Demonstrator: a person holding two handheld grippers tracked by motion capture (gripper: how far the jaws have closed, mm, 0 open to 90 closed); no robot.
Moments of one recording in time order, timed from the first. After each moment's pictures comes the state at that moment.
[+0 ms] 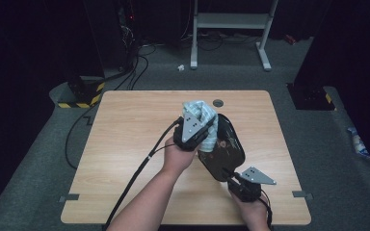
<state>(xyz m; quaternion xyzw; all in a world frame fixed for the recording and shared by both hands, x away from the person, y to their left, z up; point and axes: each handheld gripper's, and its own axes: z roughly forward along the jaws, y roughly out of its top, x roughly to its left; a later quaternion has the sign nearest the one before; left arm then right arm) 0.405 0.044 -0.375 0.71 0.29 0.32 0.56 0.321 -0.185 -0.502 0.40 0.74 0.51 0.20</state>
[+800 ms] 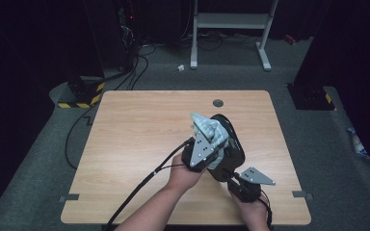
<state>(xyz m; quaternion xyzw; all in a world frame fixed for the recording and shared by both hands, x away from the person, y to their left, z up) 0.351 0.014 -0.390 0.73 0.21 0.29 0.58 0.320 -0.184 -0.502 0.39 0.74 0.50 0.21</state>
